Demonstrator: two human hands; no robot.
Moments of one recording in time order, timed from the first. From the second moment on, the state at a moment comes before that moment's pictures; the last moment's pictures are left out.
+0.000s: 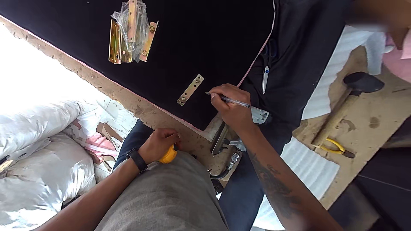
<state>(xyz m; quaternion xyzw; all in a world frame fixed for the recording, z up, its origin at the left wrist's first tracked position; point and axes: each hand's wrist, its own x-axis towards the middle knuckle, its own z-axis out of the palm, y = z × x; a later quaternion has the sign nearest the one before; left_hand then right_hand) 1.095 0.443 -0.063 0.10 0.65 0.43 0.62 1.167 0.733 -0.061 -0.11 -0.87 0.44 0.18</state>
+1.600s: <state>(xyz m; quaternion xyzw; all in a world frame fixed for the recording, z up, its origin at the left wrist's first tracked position) 1.100 0.449 -0.061 0.13 0.67 0.40 0.61 1.170 0.723 -0.067 -0.06 -0.88 0.45 0.17</state>
